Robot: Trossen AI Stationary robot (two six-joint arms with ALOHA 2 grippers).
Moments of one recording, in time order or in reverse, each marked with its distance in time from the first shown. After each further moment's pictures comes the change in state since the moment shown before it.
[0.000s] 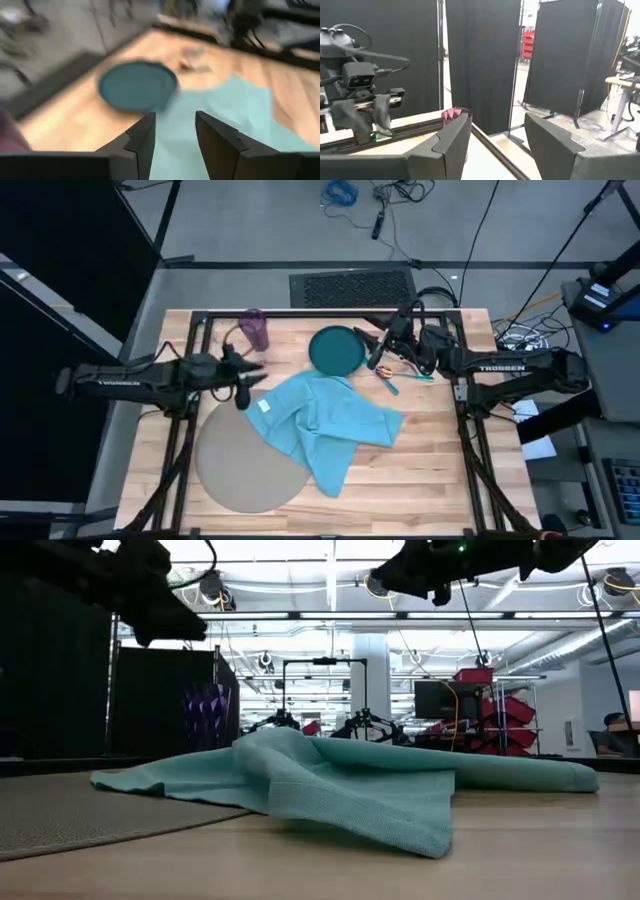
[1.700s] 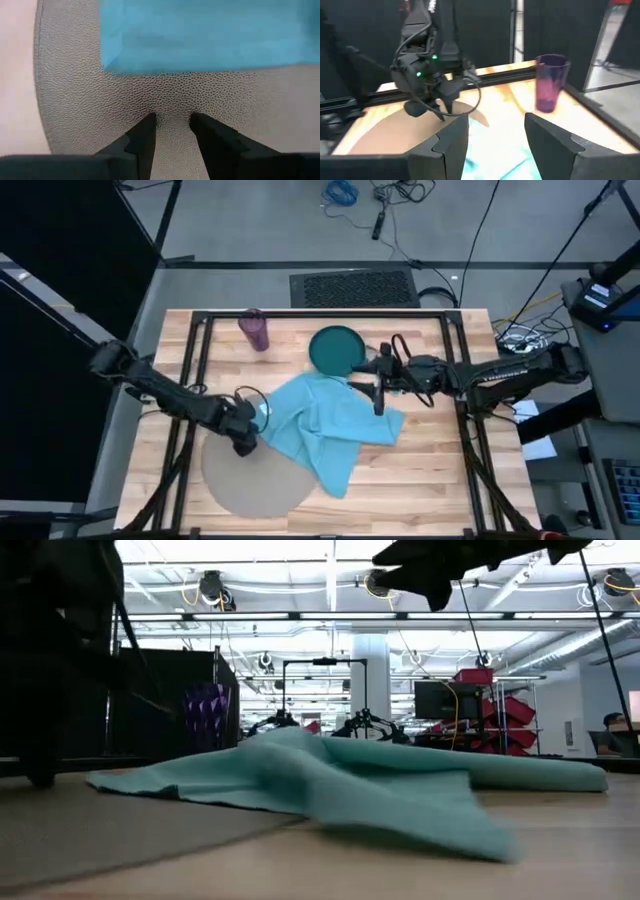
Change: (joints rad) left arm -0.462 0.760 0.103 -0.321 0.124 -0.813; right arm 0.316 0.000 0.000 -0.242 -0.097 0.197
